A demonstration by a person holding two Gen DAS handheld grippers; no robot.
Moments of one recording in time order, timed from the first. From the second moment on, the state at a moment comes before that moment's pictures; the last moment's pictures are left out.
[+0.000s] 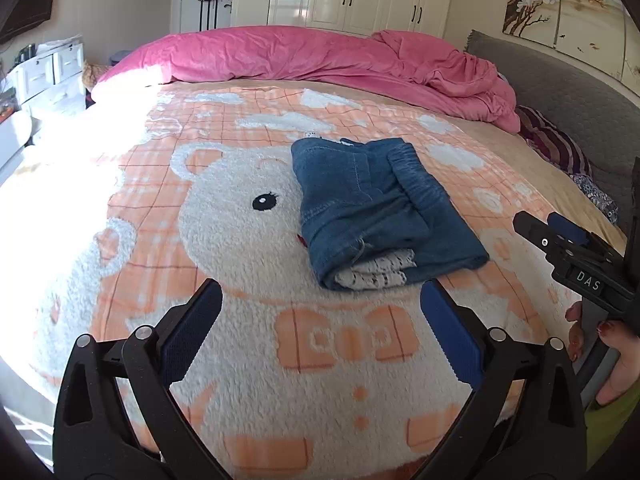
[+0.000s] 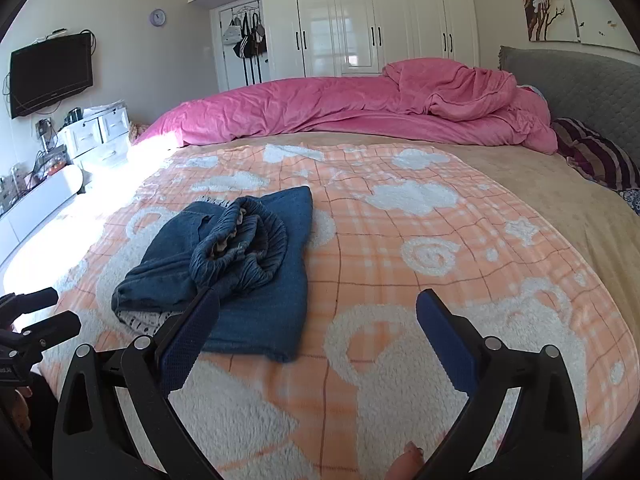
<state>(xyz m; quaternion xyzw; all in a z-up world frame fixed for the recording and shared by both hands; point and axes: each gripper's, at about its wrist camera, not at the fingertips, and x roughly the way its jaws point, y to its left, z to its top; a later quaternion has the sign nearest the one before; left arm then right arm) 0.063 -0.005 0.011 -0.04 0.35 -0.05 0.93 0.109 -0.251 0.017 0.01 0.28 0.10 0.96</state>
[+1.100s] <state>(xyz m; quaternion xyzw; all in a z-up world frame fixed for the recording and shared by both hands) -0.018 -0.028 0.017 -0.03 0.35 -0.05 0.94 0.003 -0.254 0.049 0.00 0.24 0.13 0.96</state>
